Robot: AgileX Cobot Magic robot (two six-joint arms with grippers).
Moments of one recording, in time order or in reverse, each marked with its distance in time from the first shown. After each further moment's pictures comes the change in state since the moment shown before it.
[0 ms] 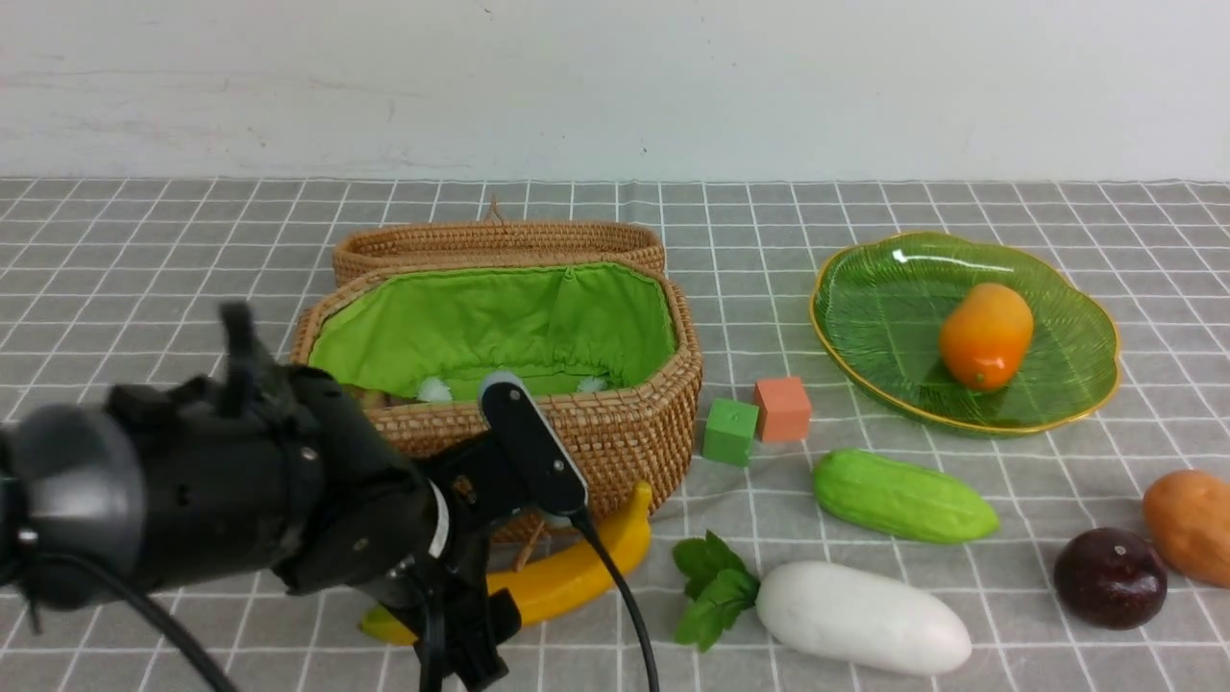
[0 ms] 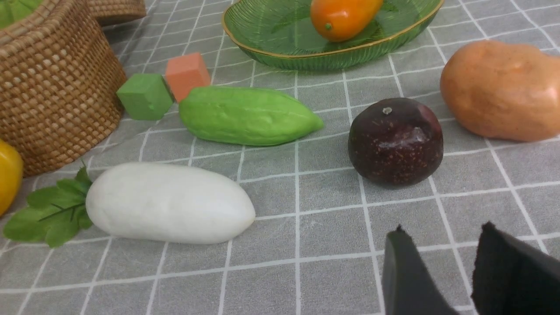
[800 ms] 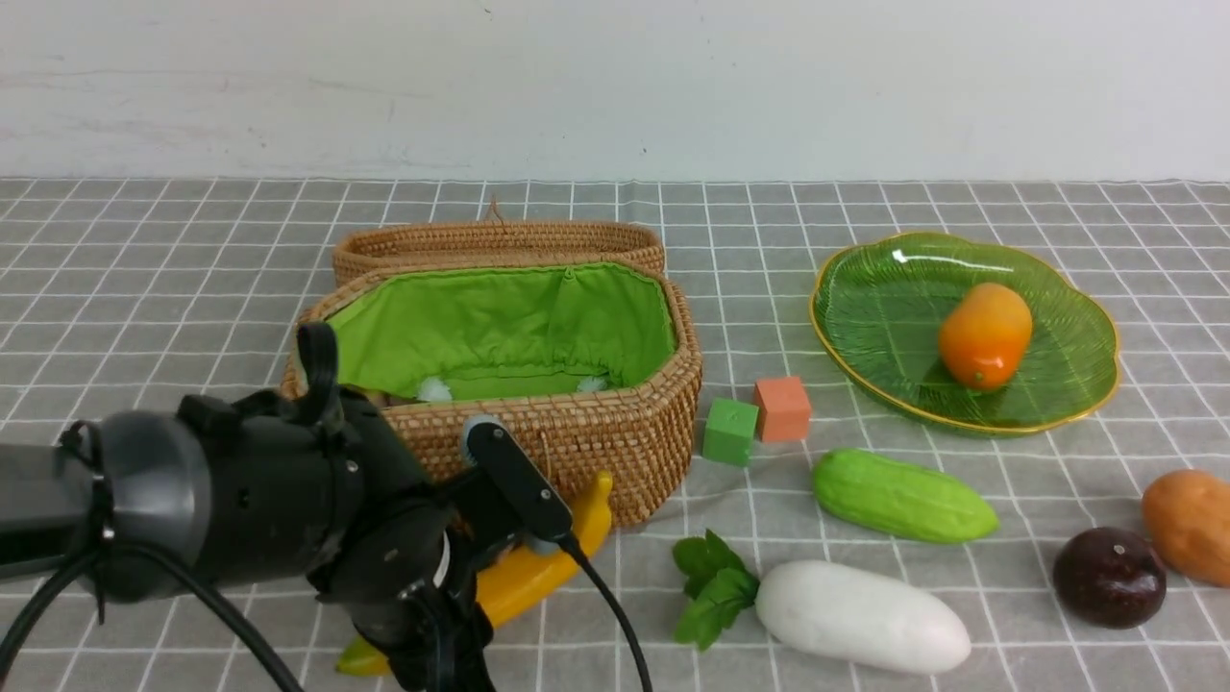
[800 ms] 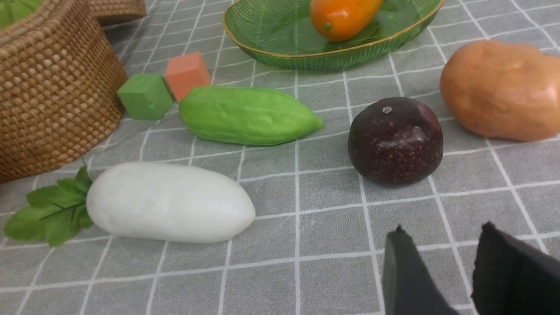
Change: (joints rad) right arm 0.000 0.000 0.000 0.001 0.001 0.000; left arm 0.000 0.030 -0.008 -0.048 0.113 -0.078
